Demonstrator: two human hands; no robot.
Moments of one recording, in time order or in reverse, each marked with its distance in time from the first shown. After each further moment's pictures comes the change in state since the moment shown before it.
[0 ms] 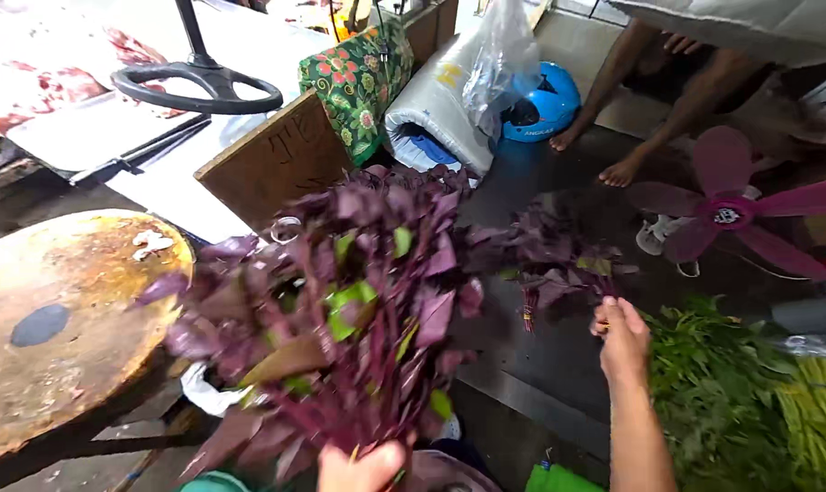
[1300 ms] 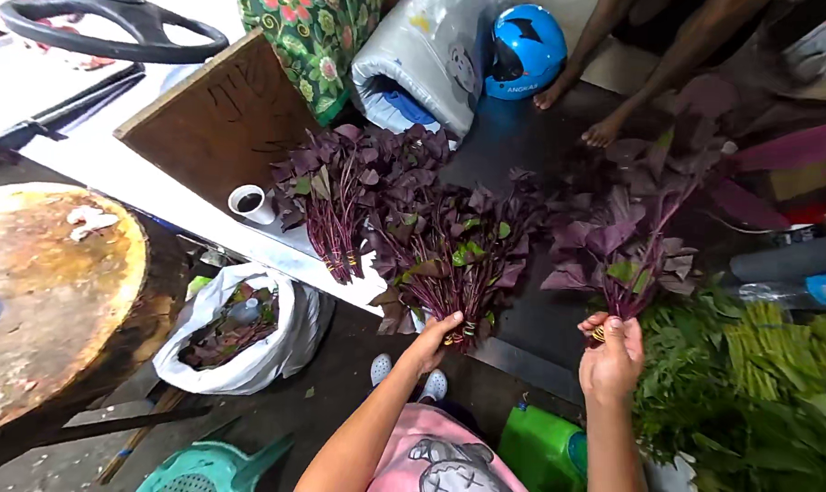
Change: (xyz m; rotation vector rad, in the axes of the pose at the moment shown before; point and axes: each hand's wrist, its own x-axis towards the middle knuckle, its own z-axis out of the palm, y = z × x) left_hand 0.146 -0.190 0.052 -0.035 -0.298 -0.618; right_hand -0.074 0.021 -0.039 0.271 0.131 -0.083
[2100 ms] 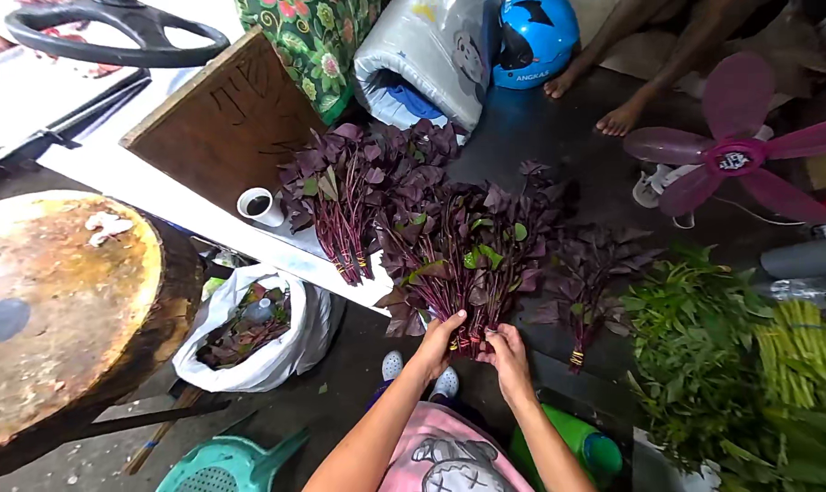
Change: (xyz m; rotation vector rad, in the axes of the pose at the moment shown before) left_hand -0.006 0.011 -0.002 -0.031 0.178 -0.101; right_hand -0.095 0.068 0.085 -0.265 -0.277 0.658
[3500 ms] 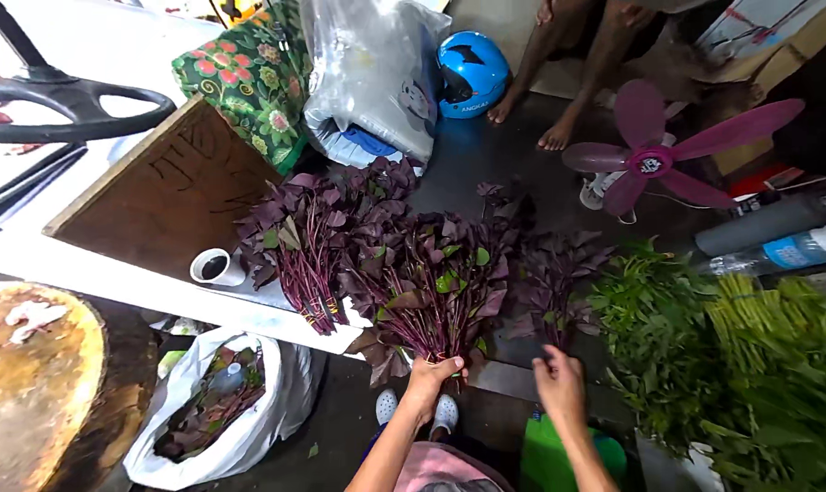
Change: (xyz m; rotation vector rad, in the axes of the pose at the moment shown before) left_hand -0.006 -0.002 0.012 0.127 -0.072 0.158; right_hand 0.007 -0.004 -0.108 -0.631 0.375 -0.185
